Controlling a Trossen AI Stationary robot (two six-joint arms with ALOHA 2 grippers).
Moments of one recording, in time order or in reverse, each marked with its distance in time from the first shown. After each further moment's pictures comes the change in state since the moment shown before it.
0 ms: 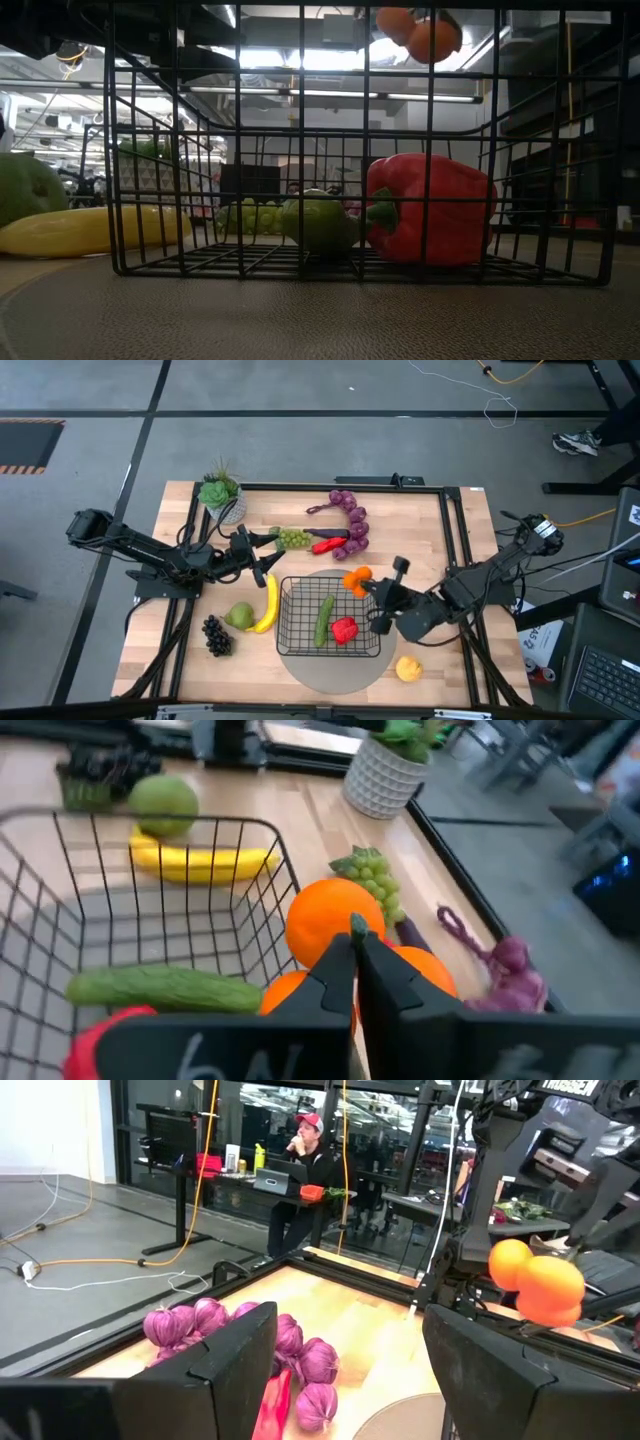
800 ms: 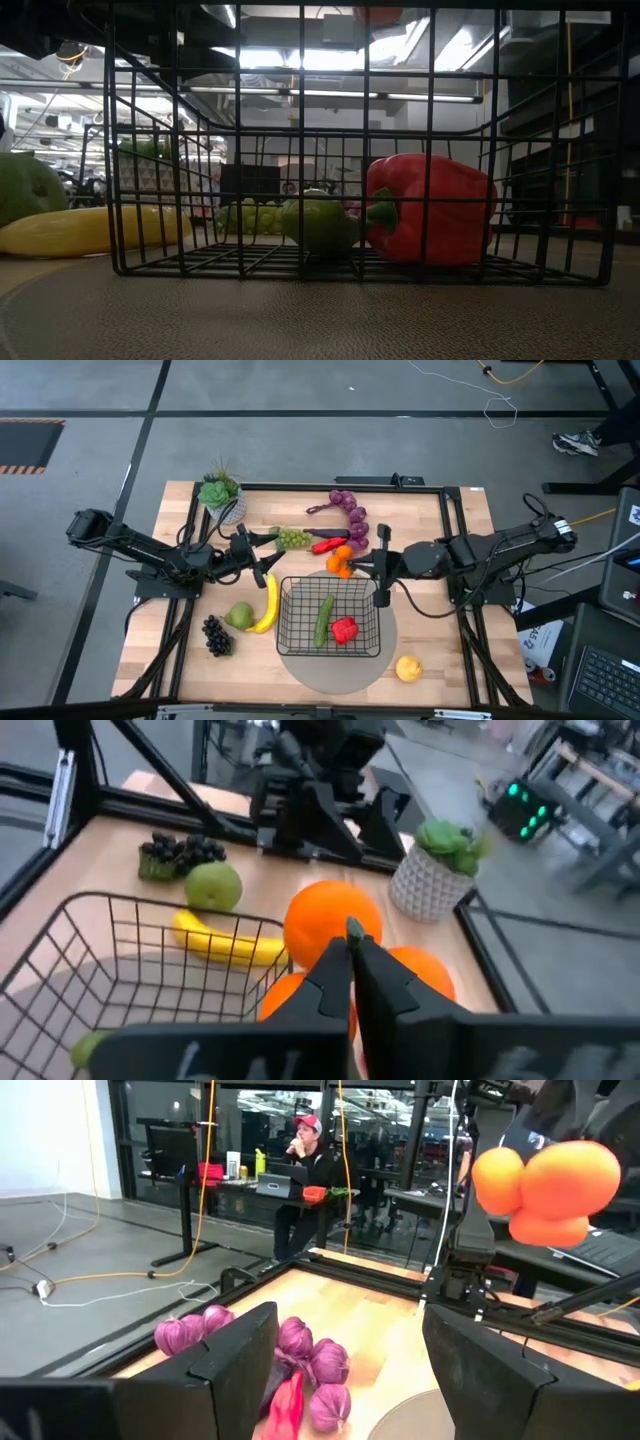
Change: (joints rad) left arm 0.000 0.000 0.000 0.000 0.000 0.069; right arm -0.299 -0.150 -0.037 0.315 -0.497 -0.494
